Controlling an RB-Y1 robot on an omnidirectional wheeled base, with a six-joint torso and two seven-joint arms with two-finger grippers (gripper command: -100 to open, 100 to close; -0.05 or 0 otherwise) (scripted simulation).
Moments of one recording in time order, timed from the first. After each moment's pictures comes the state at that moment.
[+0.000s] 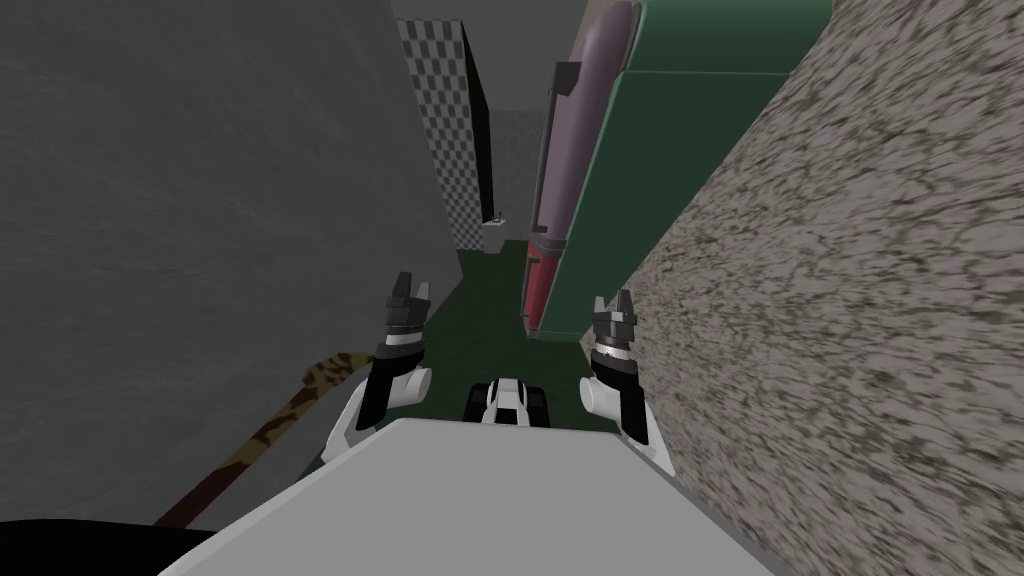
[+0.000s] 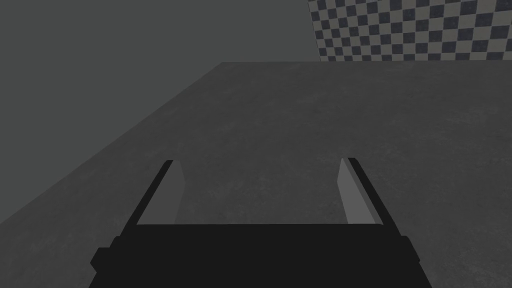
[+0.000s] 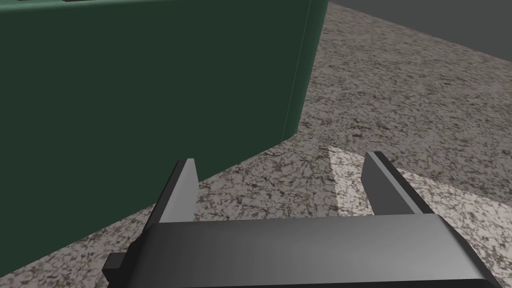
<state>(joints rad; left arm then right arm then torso) 0.48 0.02 0.05 -2.31 -0.12 -0.44 -0.03 0.46 0.03 -0.03 -2.24 0.02 -0.45 -0.01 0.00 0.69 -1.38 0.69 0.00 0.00</state>
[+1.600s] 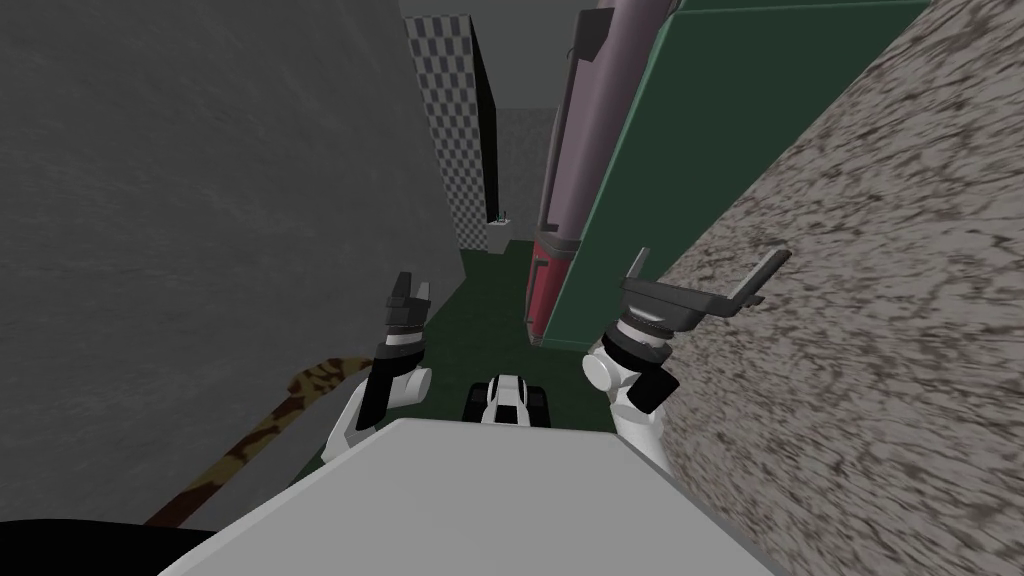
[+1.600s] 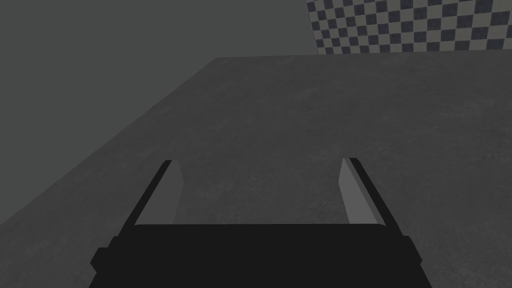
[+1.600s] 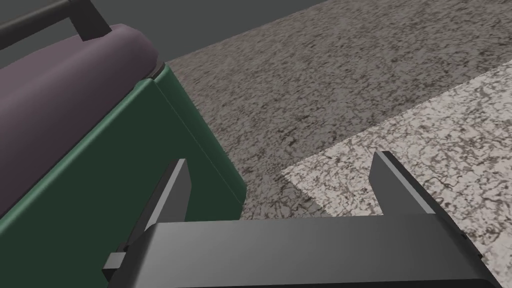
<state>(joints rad) 0.48 0.02 0.05 -2.31 -0.12 -0.44 -0.03 0.20 -0.20 0.03 -2.33 -0.40 -0.75 -0.09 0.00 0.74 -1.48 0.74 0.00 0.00</state>
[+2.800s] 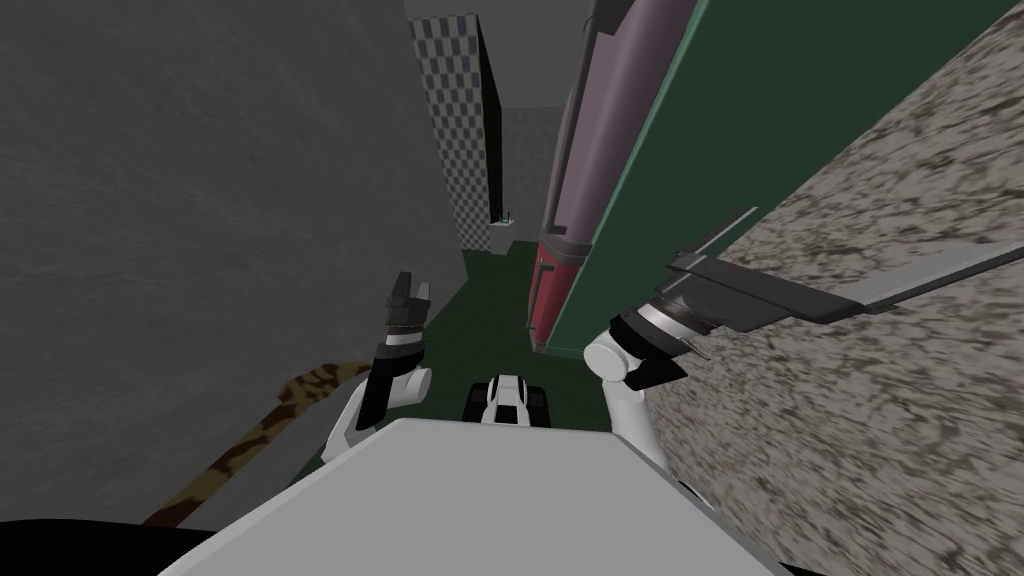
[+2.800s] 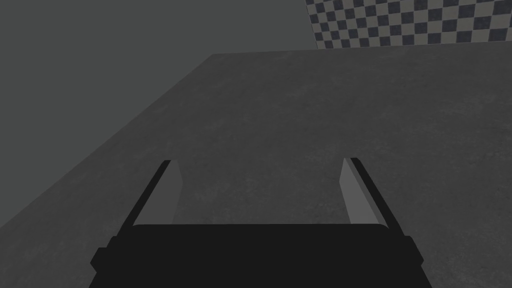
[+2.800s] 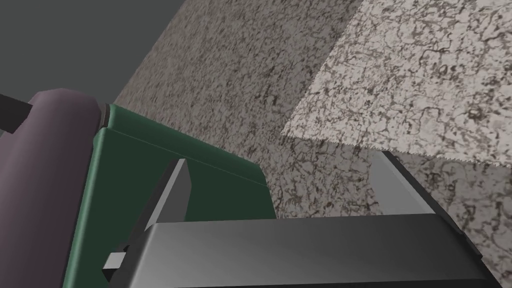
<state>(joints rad) 0.48 0.02 0.05 -2.31 -0.12 -0.44 -0.03 0.02 -0.22 0.08 -2.37 -0.74 -0.92 -0.14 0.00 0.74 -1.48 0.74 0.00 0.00</state>
